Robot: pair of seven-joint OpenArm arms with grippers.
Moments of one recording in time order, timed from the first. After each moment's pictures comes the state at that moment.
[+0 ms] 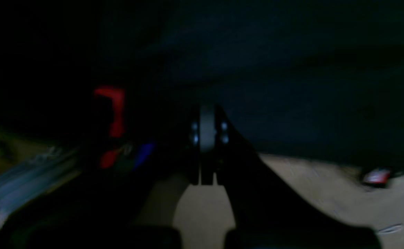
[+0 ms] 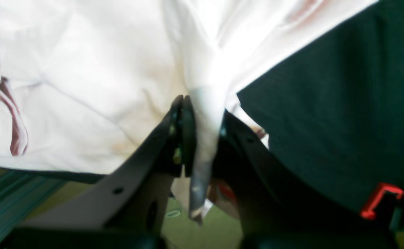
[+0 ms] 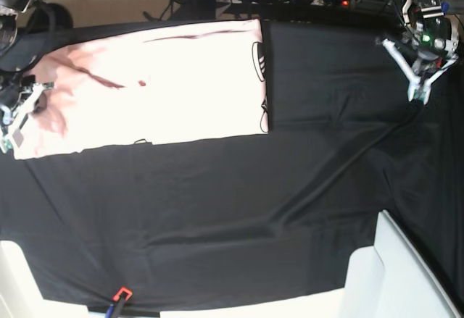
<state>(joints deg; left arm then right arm) 23.2 -14.8 -29.1 92.0 12.4 -20.4 48.5 -6.4 12.0 33.7 89.6 17.4 39.5 -68.9</state>
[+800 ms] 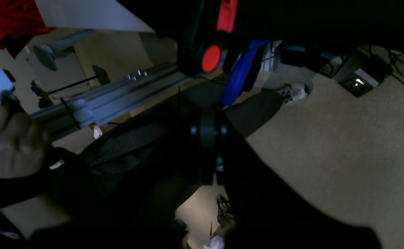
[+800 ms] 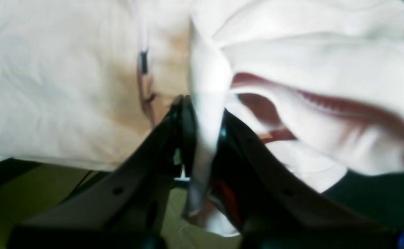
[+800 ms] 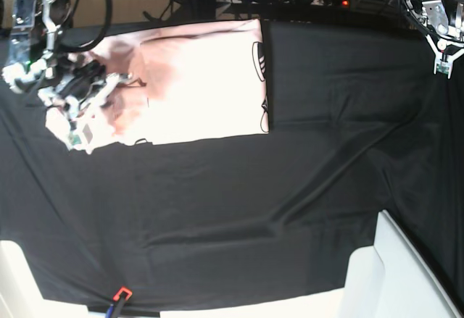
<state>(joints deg) 24.5 -12.3 -37.2 91.7 33.5 -20.5 48.4 -16.0 7.5 6.3 106.9 17.3 12.4 -68.3</state>
